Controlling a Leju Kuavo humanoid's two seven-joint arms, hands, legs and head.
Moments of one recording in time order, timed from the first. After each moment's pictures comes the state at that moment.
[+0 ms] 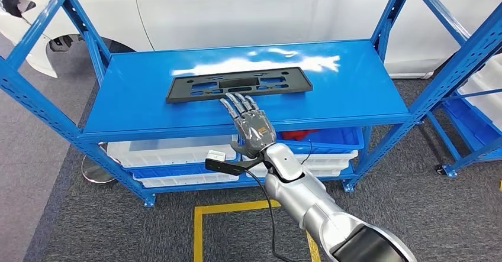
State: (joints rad) left arm -0.08 -0.05 1.11 -0.23 -0.91 0.01 -0.29; right arm -0.71 0.18 0.53 -0.62 1.24 -0.64 -0.14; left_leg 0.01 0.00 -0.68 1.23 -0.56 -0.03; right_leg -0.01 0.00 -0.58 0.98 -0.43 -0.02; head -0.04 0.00
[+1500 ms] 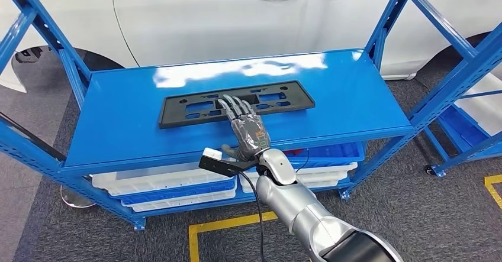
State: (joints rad) left arm -0.08 -0.05 1.11 -0.23 -0.95 0.01 -0.30; right arm -0.70 0.27 0.42 -0.54 1.12 -0.67 -0.25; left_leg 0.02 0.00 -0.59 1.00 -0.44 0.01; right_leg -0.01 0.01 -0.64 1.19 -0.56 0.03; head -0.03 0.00
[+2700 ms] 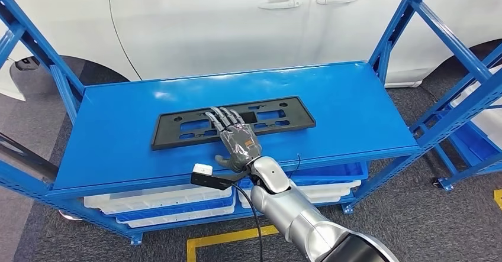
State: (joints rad) left arm -0.06 -0.07 1.11 -0.22 -0.99 0.14 0.01; right arm -0.70 0.28 0.53 -0.52 1.14 -0.69 -0.23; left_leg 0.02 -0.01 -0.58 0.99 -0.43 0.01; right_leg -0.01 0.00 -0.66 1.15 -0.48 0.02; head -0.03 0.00
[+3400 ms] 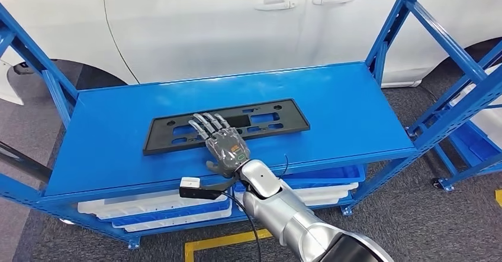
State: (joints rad) left arm -0.05 -0.07 1.15 -0.22 -0.98 0.14 -0.05; right arm -0.70 0.31 0.60 -0.51 1.24 -0.70 -0.20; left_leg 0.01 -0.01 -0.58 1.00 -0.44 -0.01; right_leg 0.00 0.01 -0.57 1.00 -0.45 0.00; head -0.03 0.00
